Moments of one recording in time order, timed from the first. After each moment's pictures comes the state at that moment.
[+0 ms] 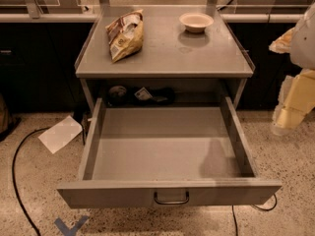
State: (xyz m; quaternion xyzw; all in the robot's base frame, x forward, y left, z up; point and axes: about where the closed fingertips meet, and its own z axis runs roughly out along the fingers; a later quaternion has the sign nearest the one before) arm 0.438 -0.217 0.976 -0.60 0.78 -0.03 0.16
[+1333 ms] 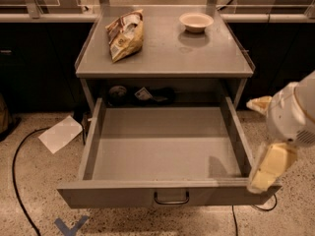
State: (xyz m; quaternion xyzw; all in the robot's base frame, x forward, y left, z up) arm 0.397 -0.194 0.869 -0.61 0.77 0.04 0.18
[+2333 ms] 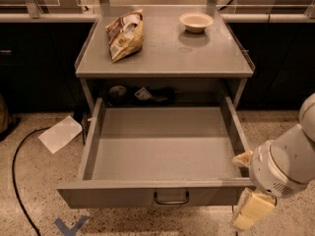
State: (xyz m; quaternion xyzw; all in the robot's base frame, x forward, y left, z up) arm 0.344 -0.183 0.761 -0.59 0.79 0.11 0.13
